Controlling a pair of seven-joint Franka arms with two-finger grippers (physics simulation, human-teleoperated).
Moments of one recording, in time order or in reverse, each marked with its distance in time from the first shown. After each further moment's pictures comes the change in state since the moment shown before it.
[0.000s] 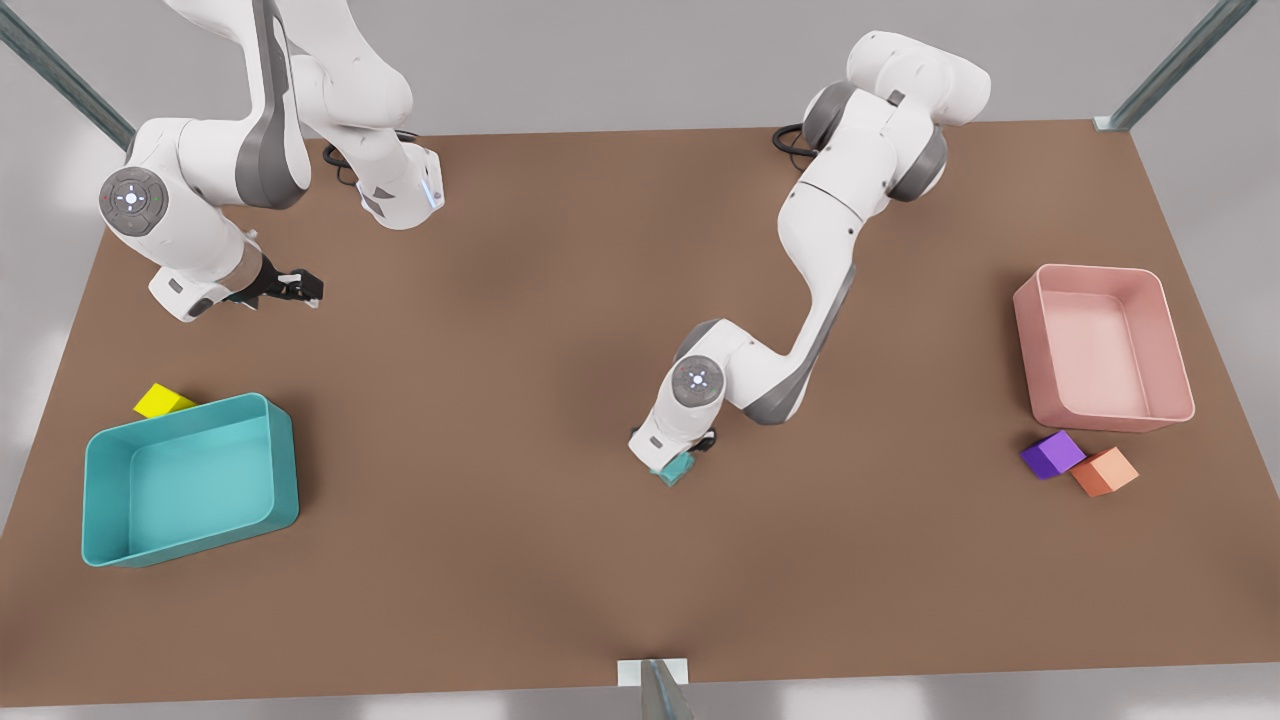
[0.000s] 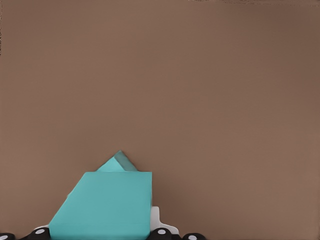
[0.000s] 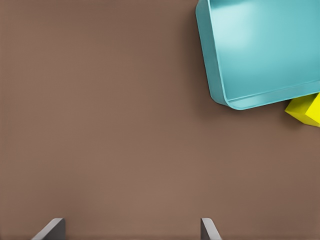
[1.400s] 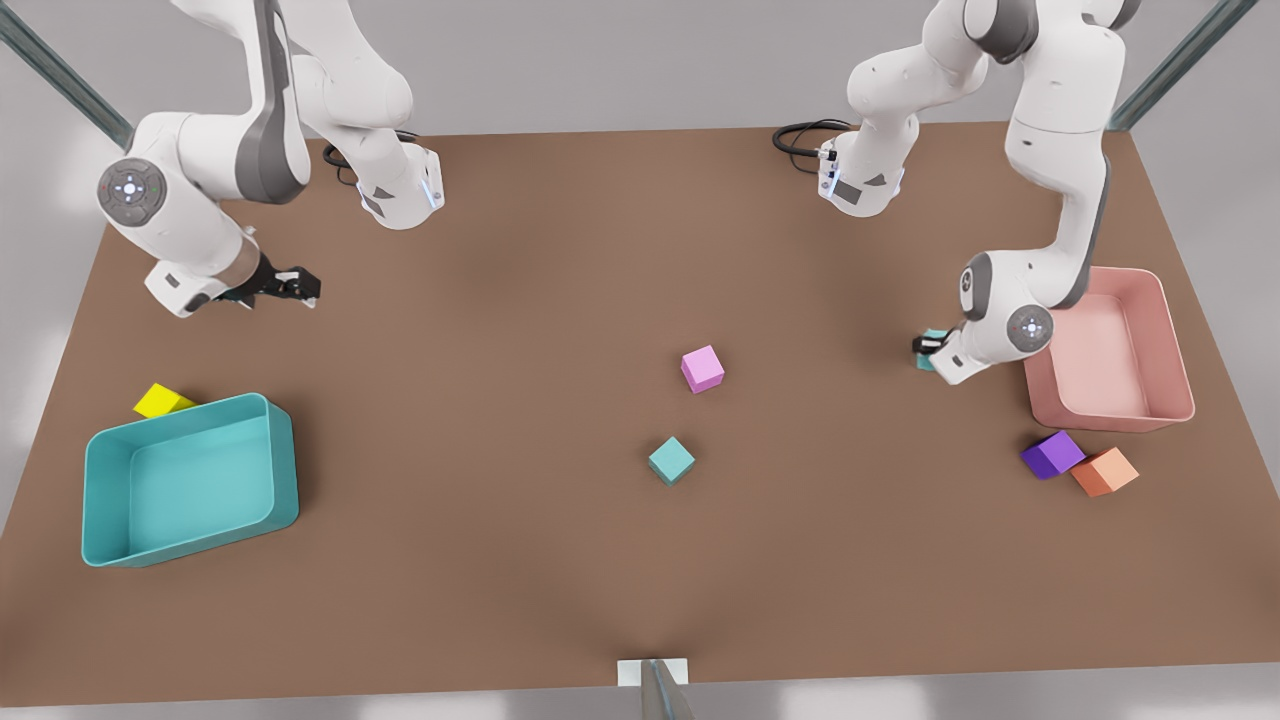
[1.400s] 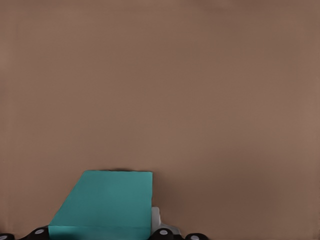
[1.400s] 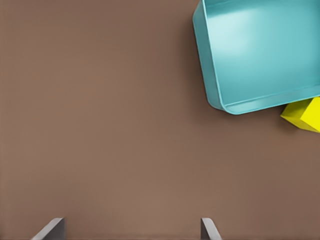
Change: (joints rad) left arm 0.798 -0.661 0.039 -1.215 0.095 0.214 0.829; right arm 0.000 -0.013 -0.003 -0.010 -0.003 0.023 -0.006
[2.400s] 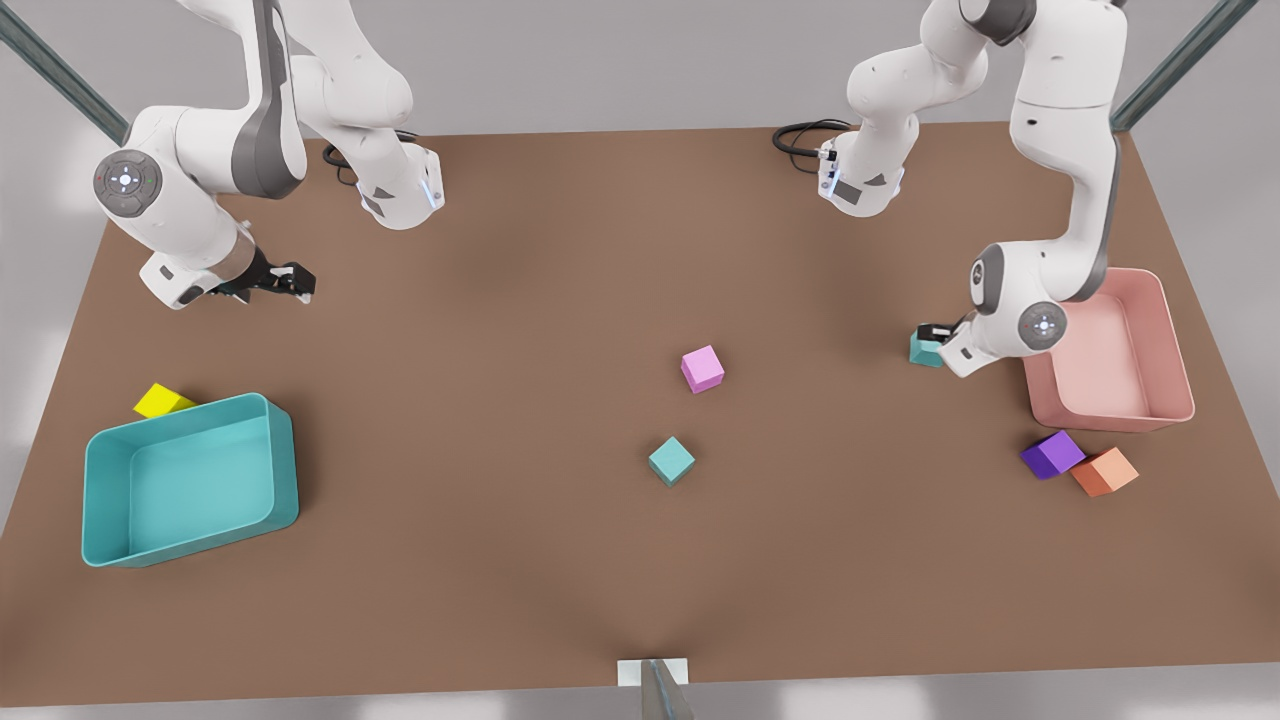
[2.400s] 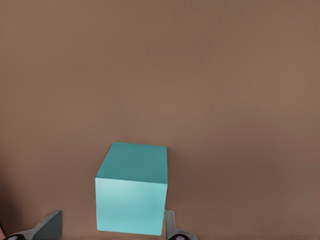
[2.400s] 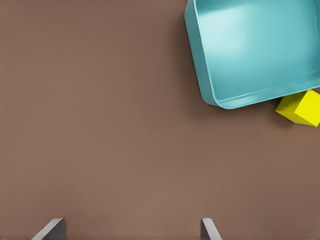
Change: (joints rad) left arm -0.005 -0.061 0.009 -0.029 -0.004 -0.127 0.014; right arm 0.007 -0.043 -0.028 -0.046 -0.010 0.020 0.006
